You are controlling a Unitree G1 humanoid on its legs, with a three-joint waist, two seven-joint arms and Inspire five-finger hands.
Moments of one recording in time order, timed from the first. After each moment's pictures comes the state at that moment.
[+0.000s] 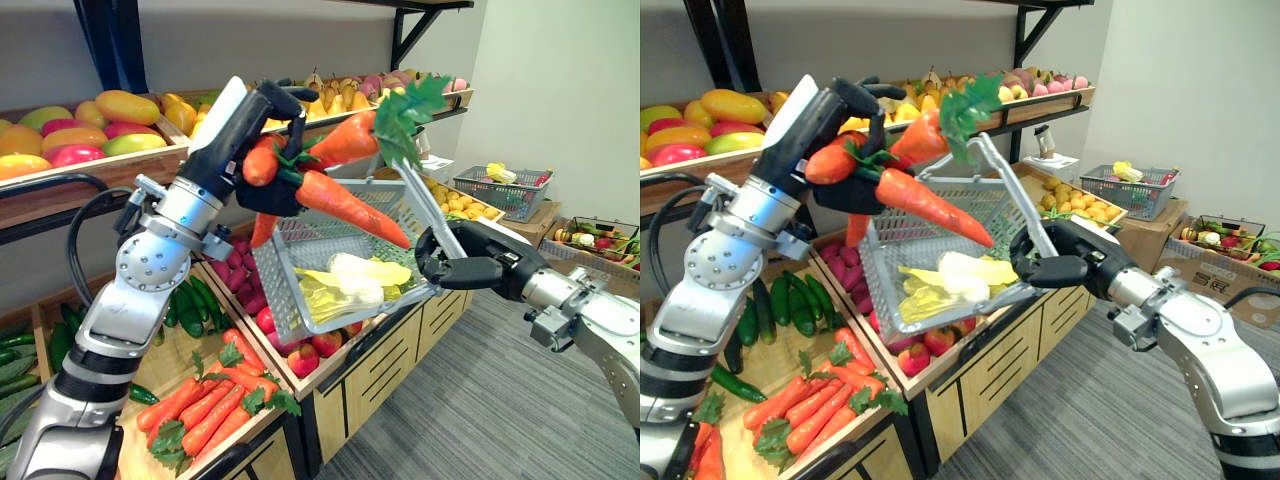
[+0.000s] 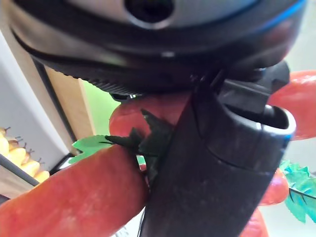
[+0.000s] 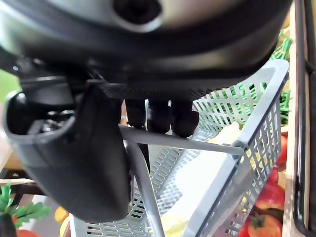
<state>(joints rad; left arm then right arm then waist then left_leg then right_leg) -0.58 0.76 -0.08 -0.29 -0.09 -0.08 -0.07 -0.19 -0.80 -0.18 -0.42 0.52 0.53 0.44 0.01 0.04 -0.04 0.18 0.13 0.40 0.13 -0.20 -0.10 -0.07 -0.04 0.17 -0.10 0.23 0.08</state>
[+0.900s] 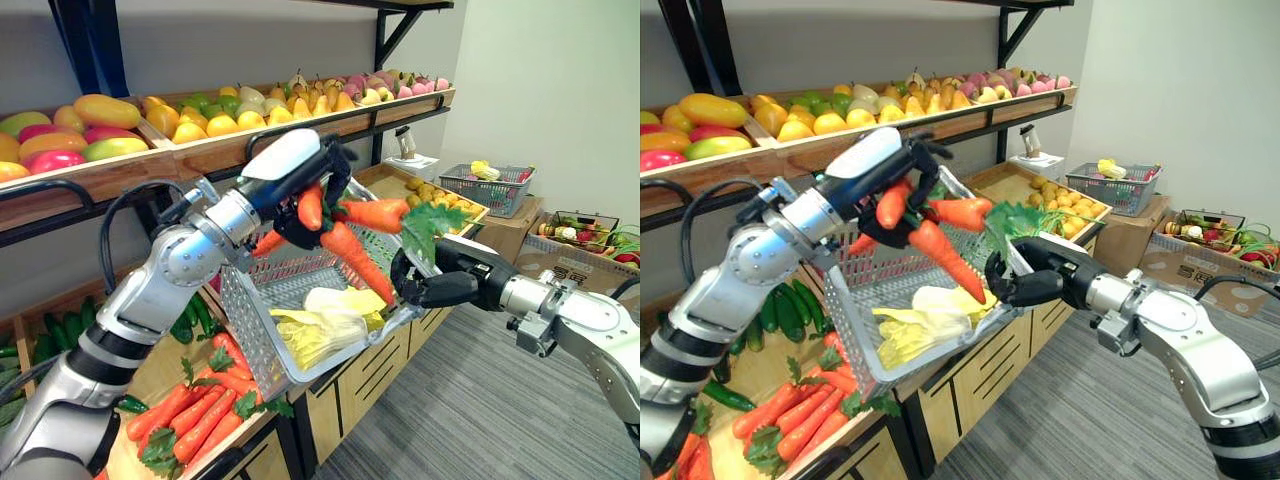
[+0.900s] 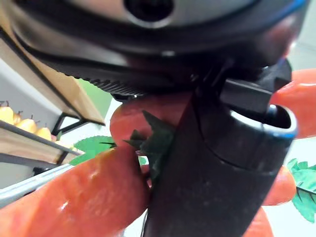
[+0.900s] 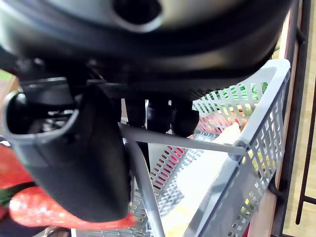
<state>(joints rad) -0.63 0.78 -0.27 -0.19 0.13 -0.11 -0.24 -0.21 -0.83 -0.09 -0.43 0.55 0.57 0.50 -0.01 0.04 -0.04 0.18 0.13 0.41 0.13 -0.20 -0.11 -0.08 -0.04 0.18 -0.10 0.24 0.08</state>
